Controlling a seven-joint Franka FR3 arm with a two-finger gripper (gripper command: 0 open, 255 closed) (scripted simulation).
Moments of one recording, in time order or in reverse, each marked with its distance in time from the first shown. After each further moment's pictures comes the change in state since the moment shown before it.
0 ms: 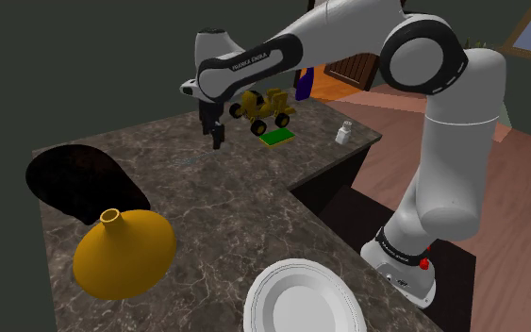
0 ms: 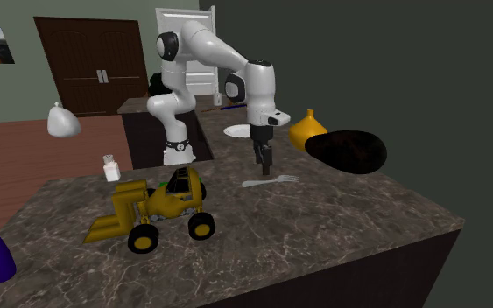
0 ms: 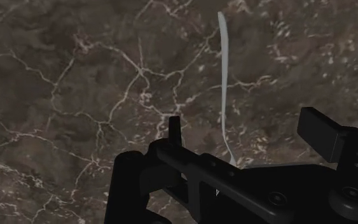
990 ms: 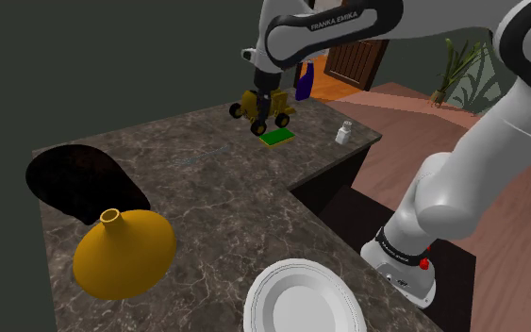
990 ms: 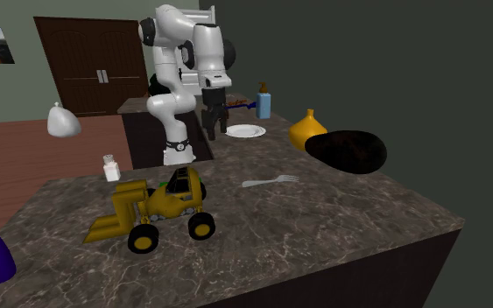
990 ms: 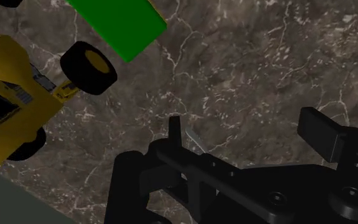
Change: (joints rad) arm -0.064 -0.504 -0.086 -0.402 -0.018 -0.075 0.375
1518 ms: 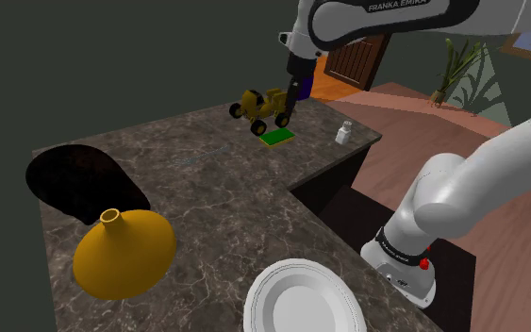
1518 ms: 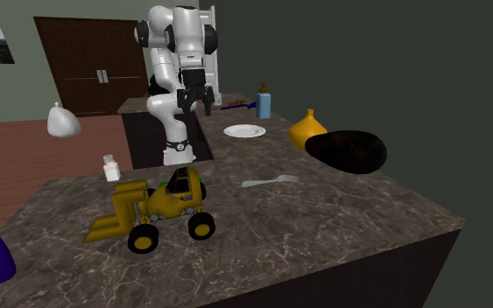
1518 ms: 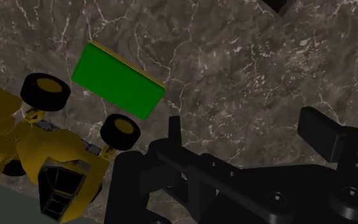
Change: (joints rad) arm -0.069 -0.287 0.007 -0.148 -0.030 -0.127 0.237
